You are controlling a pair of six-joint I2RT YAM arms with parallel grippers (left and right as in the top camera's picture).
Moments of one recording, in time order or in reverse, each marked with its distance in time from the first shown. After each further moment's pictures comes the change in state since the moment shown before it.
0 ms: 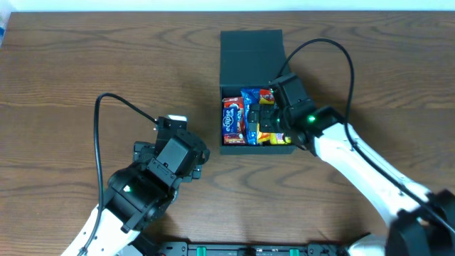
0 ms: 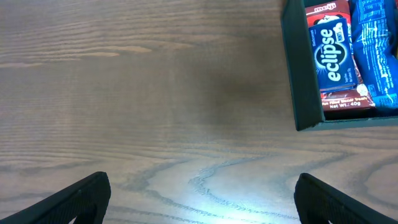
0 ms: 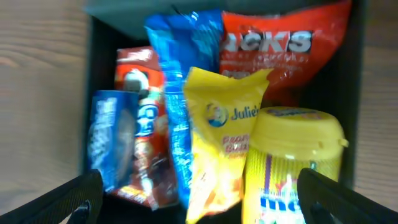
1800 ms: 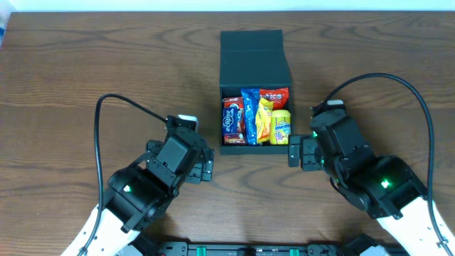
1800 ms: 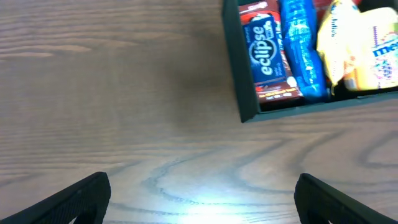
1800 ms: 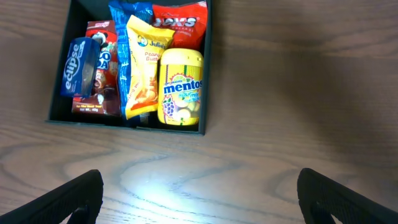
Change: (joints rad) left arm 0.000 0.000 0.000 0.072 0.189 0.016; right arm 0.066 -0.476 0.001 -0.478 0.274 -0.079
